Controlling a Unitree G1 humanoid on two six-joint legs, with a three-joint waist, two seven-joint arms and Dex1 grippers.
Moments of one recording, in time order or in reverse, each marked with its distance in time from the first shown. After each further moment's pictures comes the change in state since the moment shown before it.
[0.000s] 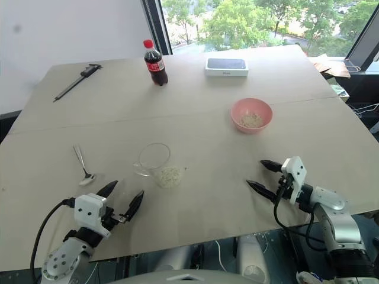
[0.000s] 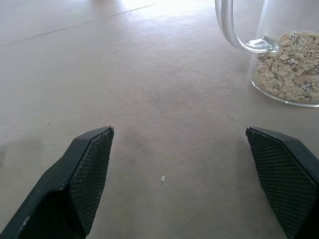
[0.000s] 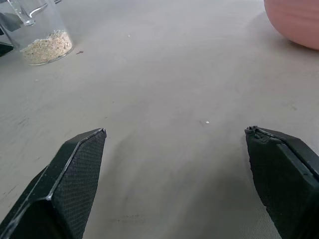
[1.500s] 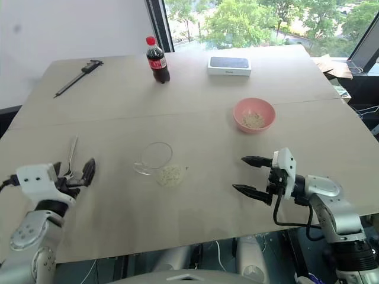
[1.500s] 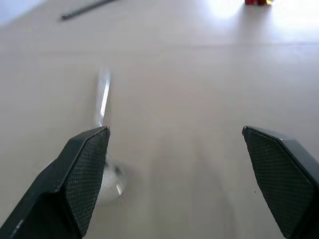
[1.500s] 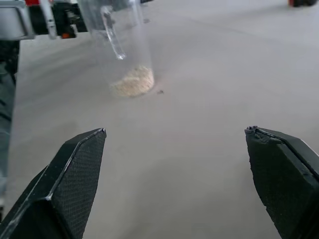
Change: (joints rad) left arm -0.251 0.037 0.315 -0.154 -0.204 0.488 0.313; right arm -0.067 -0.058 0.062 -0.221 0.110 0.164 0.121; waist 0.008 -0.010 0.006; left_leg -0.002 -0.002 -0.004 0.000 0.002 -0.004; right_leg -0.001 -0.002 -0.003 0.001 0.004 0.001
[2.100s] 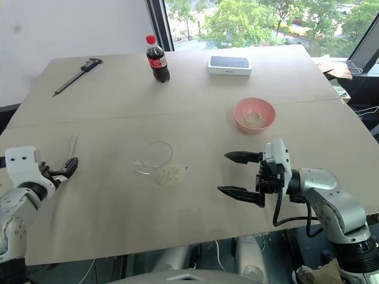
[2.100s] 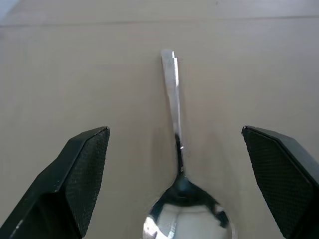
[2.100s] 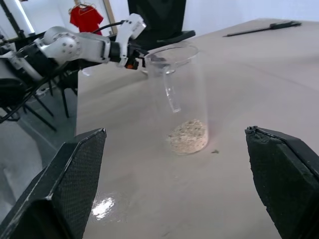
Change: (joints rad) left arm -0.194 0.273 0.080 0.281 -0.011 0.363 -0.044; right arm -0.044 -0.029 0.020 -0.243 0.166 0.209 -0.053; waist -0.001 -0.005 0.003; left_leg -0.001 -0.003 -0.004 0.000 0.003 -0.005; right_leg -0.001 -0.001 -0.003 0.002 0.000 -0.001
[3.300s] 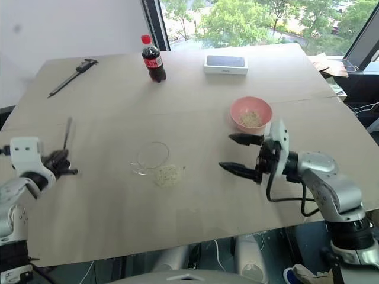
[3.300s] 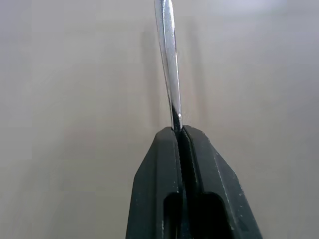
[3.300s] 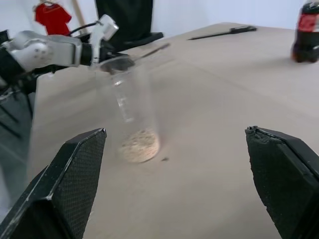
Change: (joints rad) left arm -0.199 0.026 -0.037 0.090 0.058 -0.190 -0.153; right arm -0.284 0.064 -0.014 0.187 -0.010 0.089 -0.164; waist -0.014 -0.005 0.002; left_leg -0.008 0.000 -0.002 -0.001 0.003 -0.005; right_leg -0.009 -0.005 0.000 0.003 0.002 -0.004
